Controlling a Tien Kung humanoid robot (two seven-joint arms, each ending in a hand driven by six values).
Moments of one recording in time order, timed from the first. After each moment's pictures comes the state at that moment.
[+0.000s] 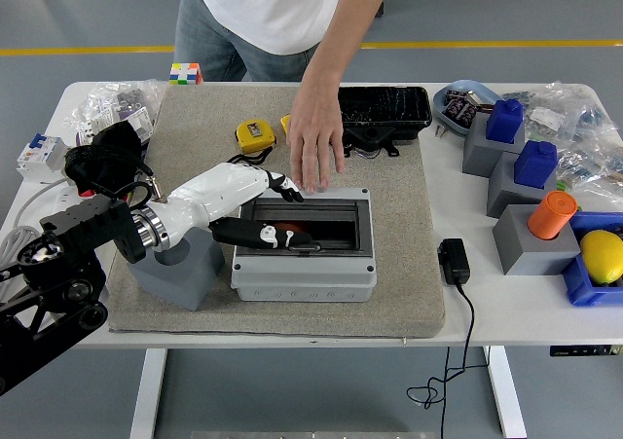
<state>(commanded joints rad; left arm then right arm) -0.47 0.50 -0.81 -1.68 1.84 -0.09 0.13 0.12 -0.19 1.55 0.18 -1.30 -0.13 0.00</state>
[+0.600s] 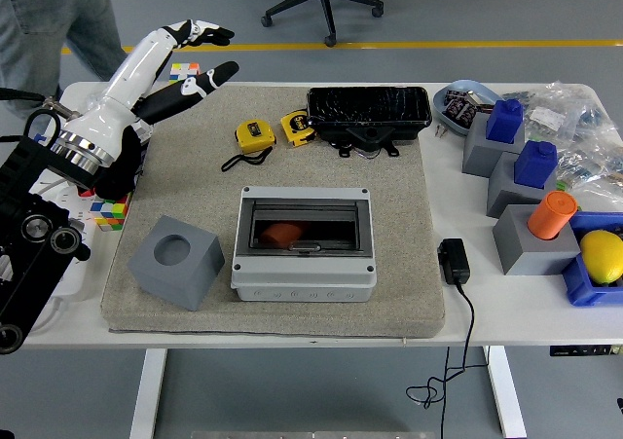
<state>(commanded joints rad) -0.35 0.23 -1.38 -1.57 1.72 0.00 -0.08 0.12 -0.15 1.59 0.18 -1.33 -0.13 -0.01</state>
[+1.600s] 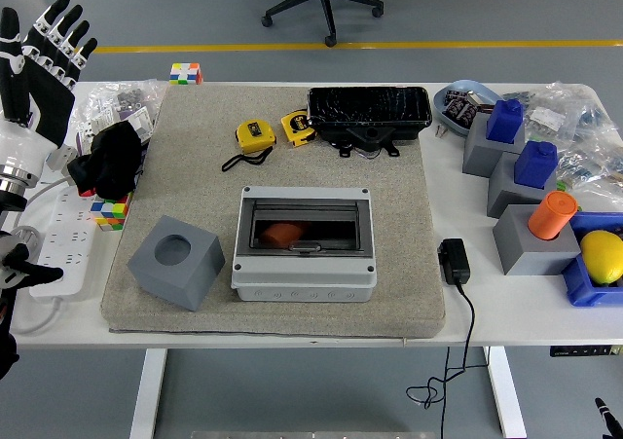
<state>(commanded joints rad) -0.25 0.20 -1.57 -1.35 0.85 -0.18 -0.18 0.13 -0.11 1.61 0.18 -1.38 -0.13 -0.02</state>
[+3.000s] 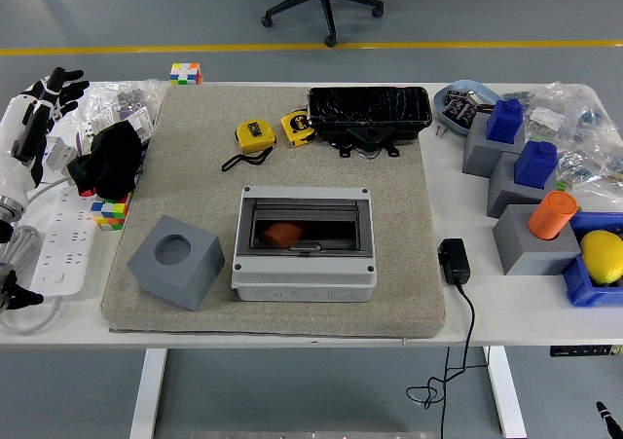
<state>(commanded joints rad) -0.16 0.16 -1.67 -1.41 1.42 -0.05 -0.03 0.12 -0.10 1.63 0.18 -1.38 -0.13 -0.02</state>
